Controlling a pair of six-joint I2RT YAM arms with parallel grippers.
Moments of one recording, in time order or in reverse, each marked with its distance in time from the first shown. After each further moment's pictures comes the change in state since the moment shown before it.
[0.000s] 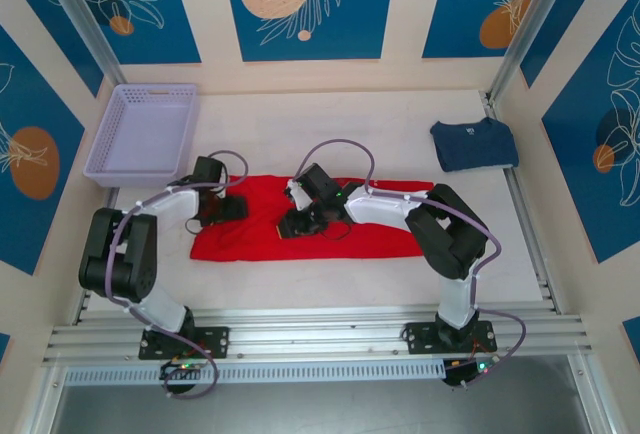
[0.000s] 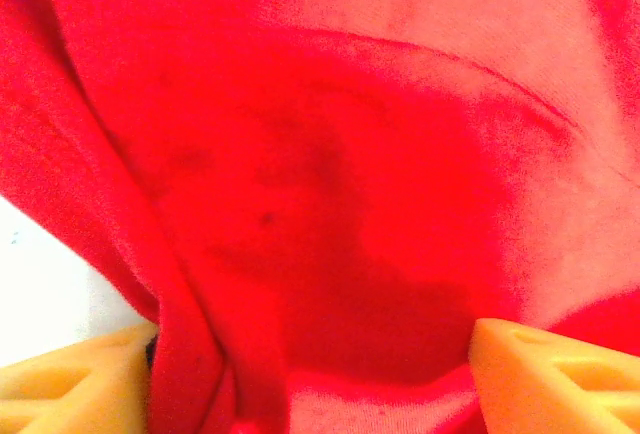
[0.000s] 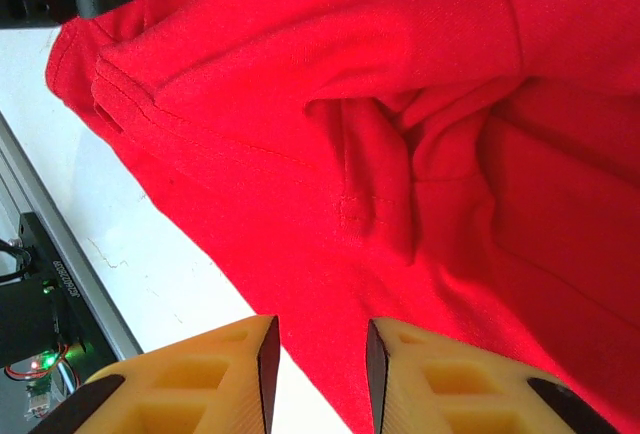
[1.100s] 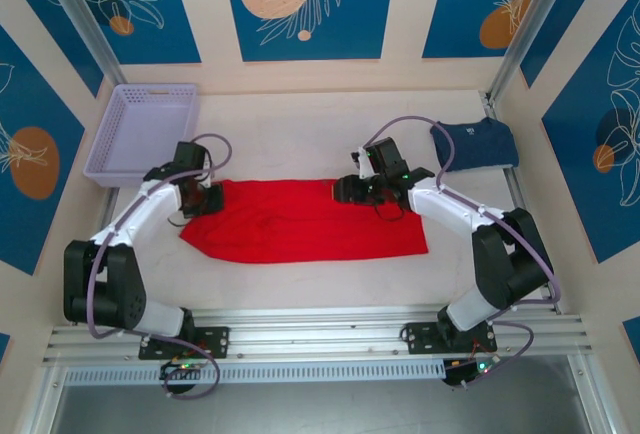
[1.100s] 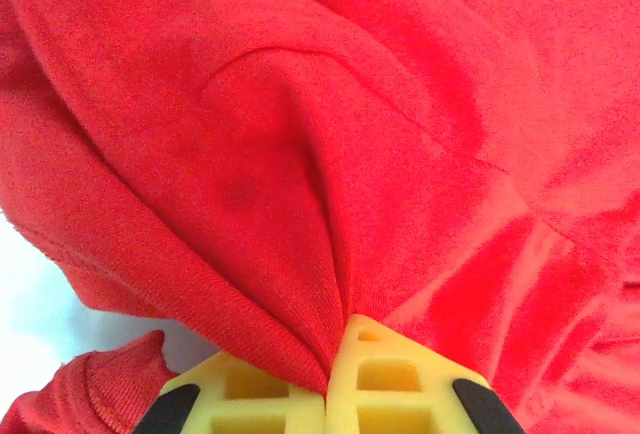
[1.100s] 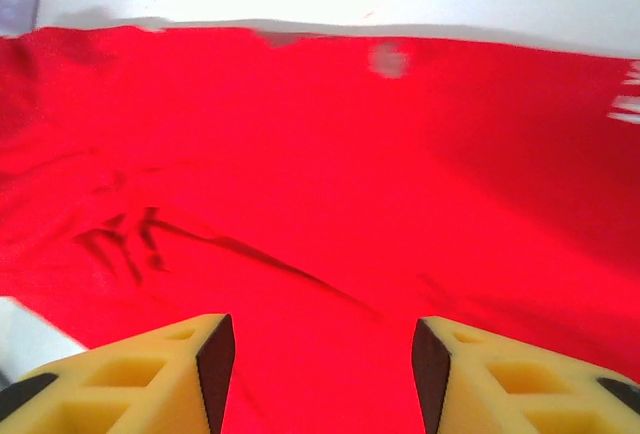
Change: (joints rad) left arm 0.069 -0.185 0.167 -0.358 -0.051 0.075; right arm -0.334 -0.346 -0.178 -0.085 0.168 -0.062
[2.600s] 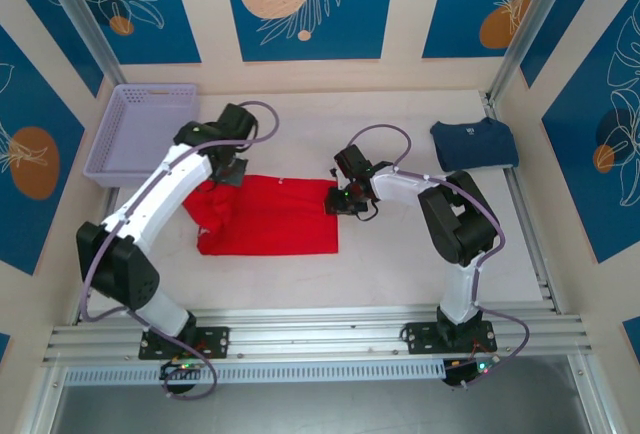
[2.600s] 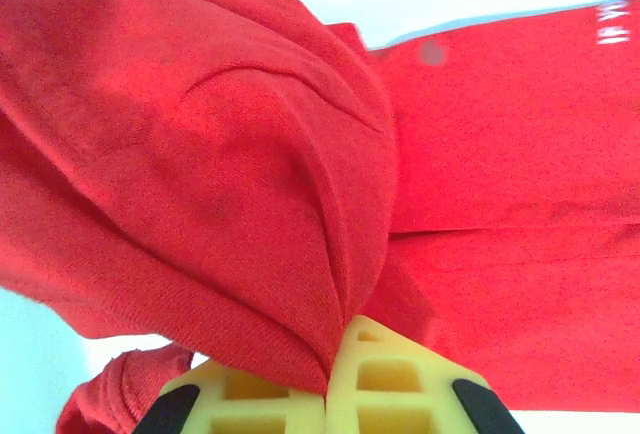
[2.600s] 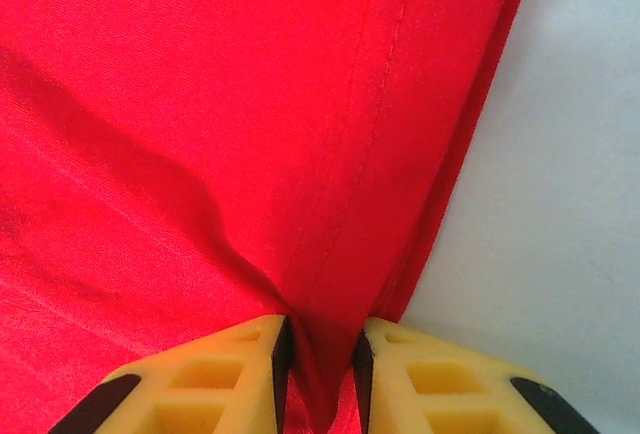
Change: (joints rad) left arm -0.350 0.171 0.520 -0.401 -0.422 0.078; right arm 0.080 0.372 0.190 -0.098 0.063 -0.022
